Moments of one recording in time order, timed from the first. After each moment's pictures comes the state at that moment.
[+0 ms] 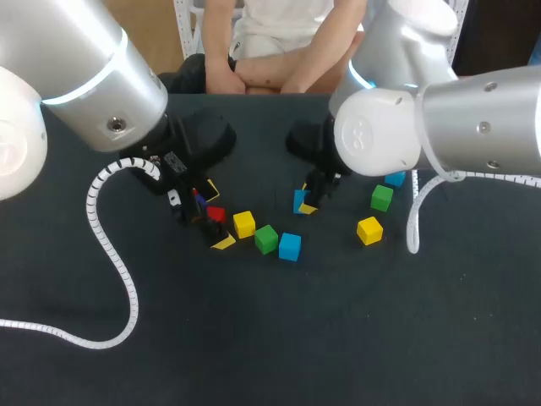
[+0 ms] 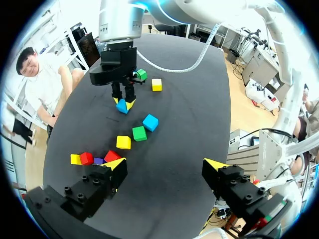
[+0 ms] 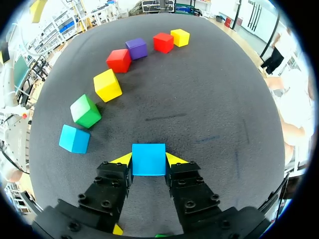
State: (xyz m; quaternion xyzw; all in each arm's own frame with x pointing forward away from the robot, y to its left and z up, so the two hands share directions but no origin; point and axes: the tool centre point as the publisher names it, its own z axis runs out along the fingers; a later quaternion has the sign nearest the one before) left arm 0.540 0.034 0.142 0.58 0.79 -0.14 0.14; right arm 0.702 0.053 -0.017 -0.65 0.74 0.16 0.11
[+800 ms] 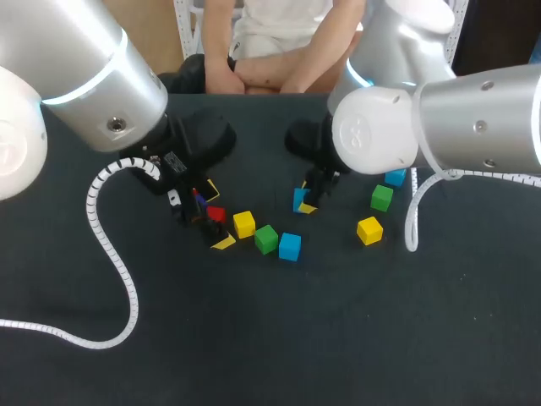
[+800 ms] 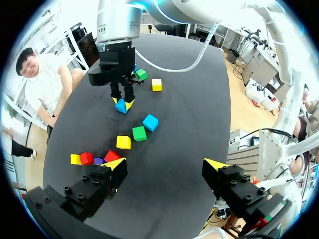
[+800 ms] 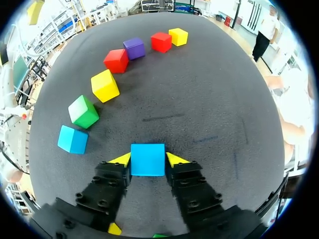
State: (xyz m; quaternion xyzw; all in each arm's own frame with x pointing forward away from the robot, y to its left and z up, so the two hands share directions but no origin) left arm 0.540 0.034 0.142 0.58 0.79 -0.14 0.14; right arm 0.705 0.054 -0.017 -0.64 0.74 0.16 0.10
